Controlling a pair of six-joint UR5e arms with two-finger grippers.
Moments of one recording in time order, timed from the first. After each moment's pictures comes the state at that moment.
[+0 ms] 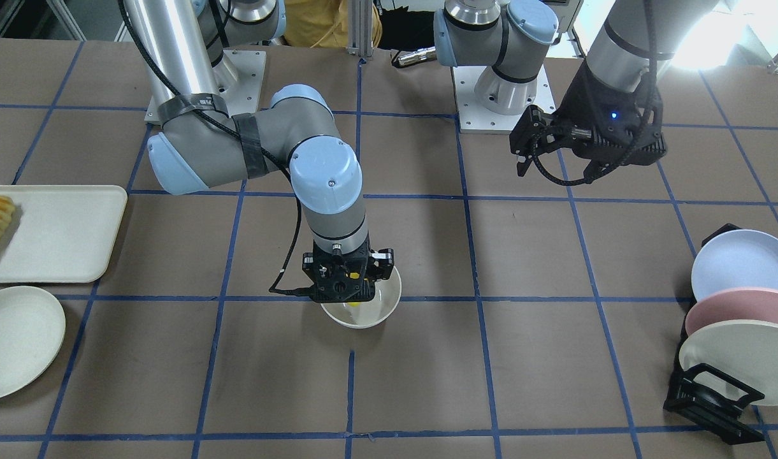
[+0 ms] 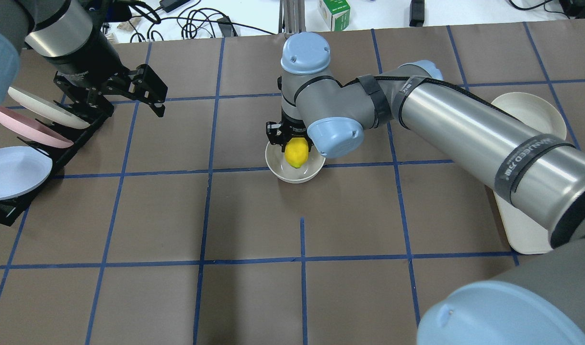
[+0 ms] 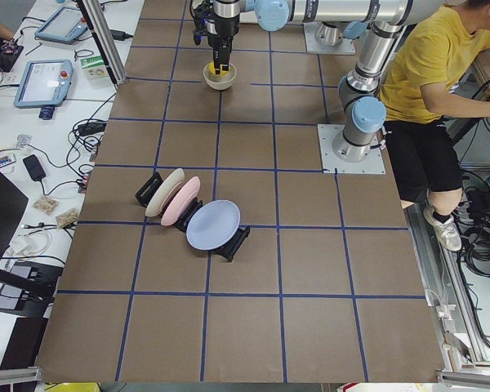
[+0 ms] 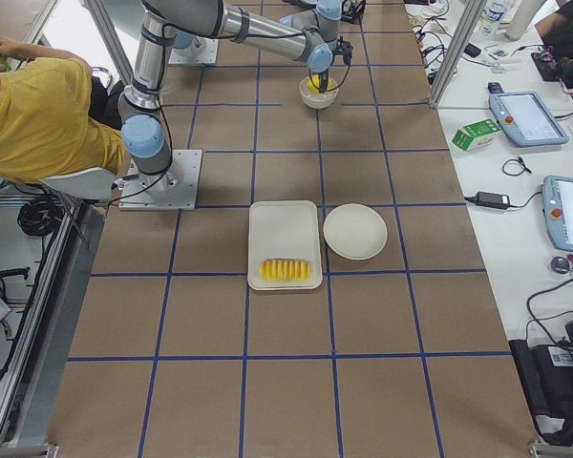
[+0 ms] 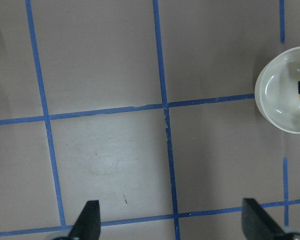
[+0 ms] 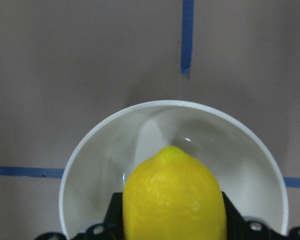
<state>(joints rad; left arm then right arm) -1.50 -1.57 -1.57 -1.55 1.53 0.15 1.94 -1.05 1.58 -2.14 -1.49 0.35</state>
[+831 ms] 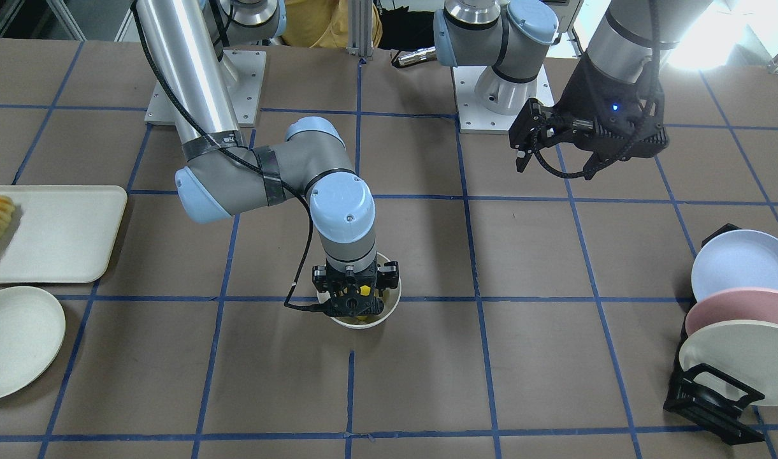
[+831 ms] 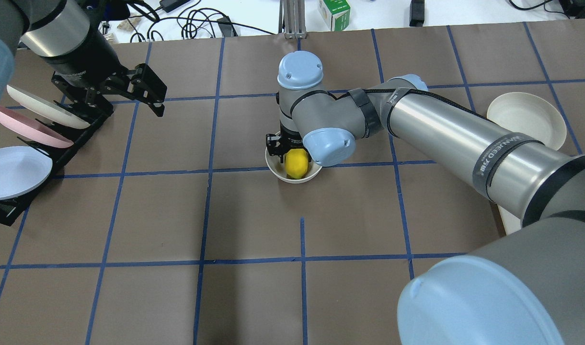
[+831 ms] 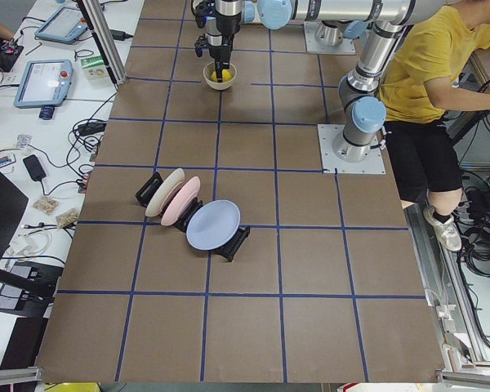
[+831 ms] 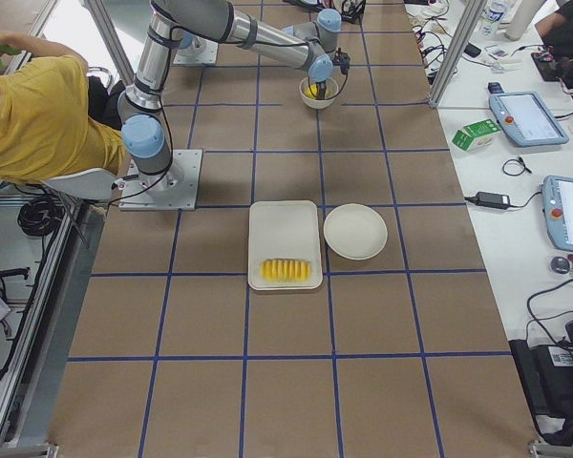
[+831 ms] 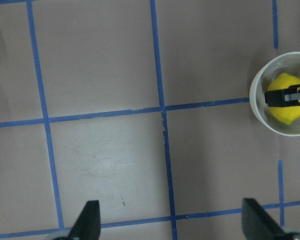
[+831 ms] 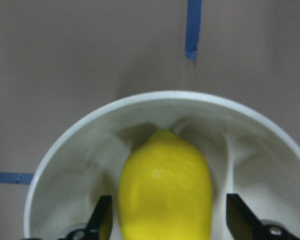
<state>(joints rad) -1.50 -1.56 -1.57 -1.55 1.53 0.16 1.94 -1.01 1.58 -2.16 -1.50 0.34</state>
